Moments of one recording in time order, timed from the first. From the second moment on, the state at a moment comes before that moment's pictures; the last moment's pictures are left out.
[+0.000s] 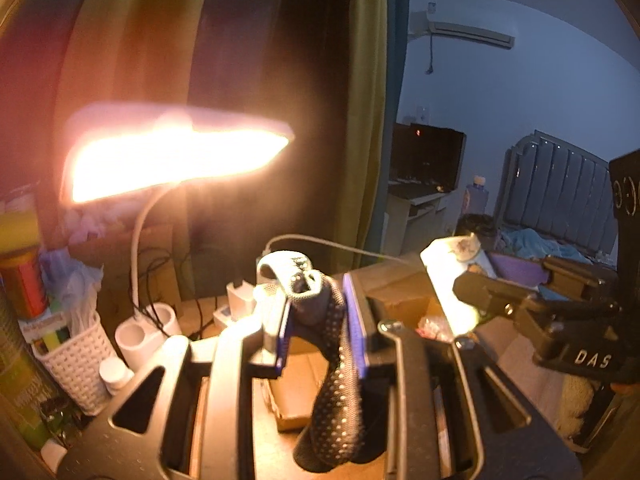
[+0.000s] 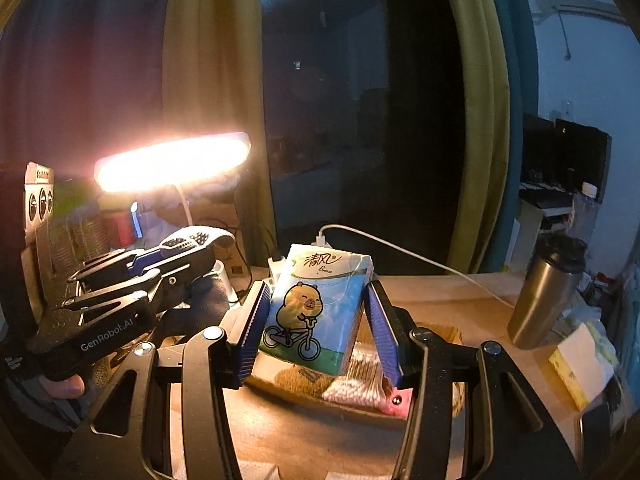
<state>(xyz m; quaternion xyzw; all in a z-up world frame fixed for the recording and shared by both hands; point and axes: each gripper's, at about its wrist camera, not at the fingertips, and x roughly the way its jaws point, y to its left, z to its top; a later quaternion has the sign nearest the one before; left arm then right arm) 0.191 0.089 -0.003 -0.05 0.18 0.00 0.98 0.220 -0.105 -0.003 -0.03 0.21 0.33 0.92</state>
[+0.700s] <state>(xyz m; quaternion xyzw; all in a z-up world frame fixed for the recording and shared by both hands) 0.268 0.080 -0.066 0.00 0.24 0.03 0.97 0.282 -0.102 -0.052 -0.01 0.26 0.34 0.90</state>
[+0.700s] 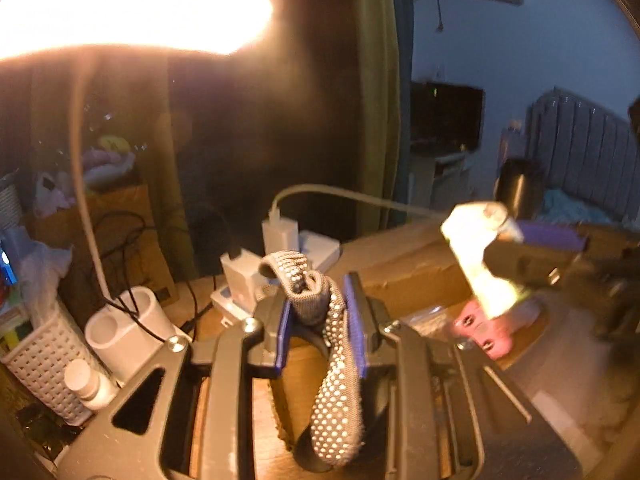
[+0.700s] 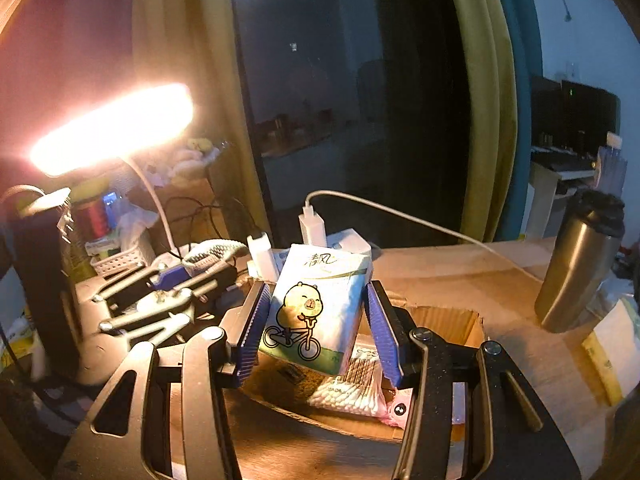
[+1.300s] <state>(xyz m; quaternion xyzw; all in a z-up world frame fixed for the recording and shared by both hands) 0.291 0.085 -0.119 0.00 0.33 0.04 0.94 0.301 -0.087 -0.083 0.00 0.30 0.34 0.89</state>
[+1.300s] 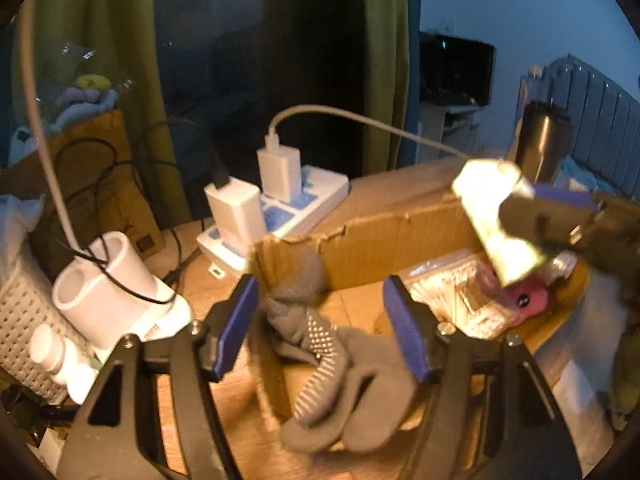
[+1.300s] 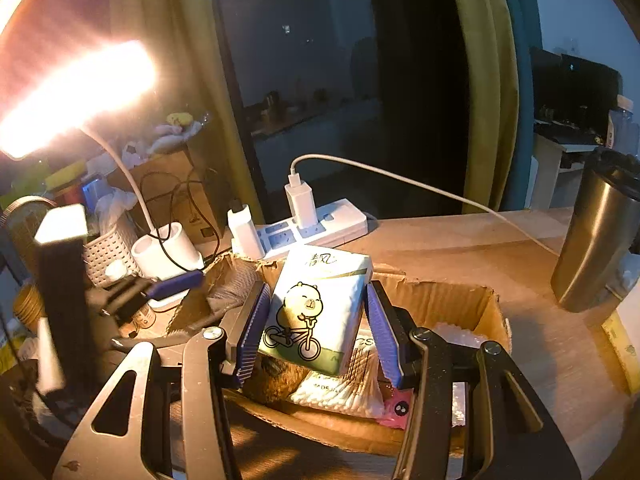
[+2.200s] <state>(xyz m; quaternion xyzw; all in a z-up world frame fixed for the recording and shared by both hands) 0.215 0.133 -0.079 -0.07 0.26 0.11 0.96 0.286 -0.036 -0.079 -0.03 0.31 0.38 0.87</state>
